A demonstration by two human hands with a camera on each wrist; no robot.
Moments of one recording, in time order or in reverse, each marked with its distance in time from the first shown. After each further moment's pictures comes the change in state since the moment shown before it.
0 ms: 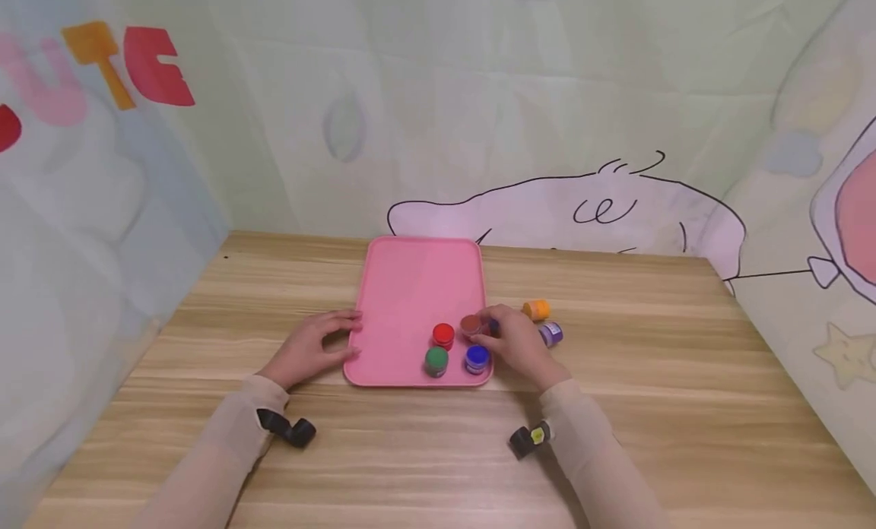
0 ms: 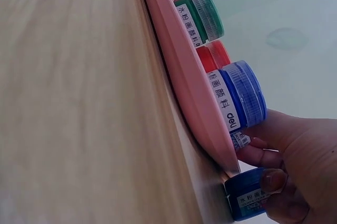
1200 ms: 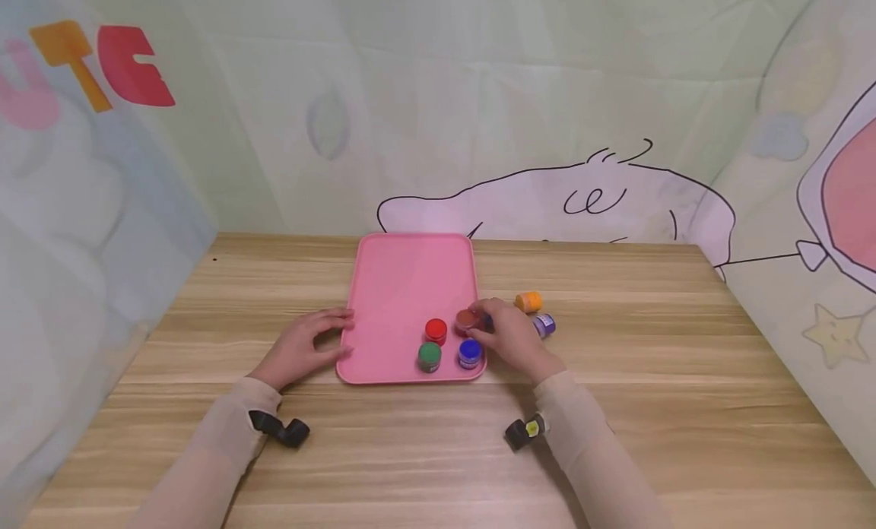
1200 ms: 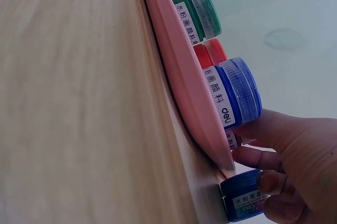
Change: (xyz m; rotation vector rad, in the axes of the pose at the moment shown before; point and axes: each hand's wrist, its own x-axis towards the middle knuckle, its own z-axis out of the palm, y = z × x) left_hand 0.002 0.000 0.000 -0.003 -0.012 -0.029; right_hand 0.000 0.001 -0.005 -0.044 -0.019 -0.005
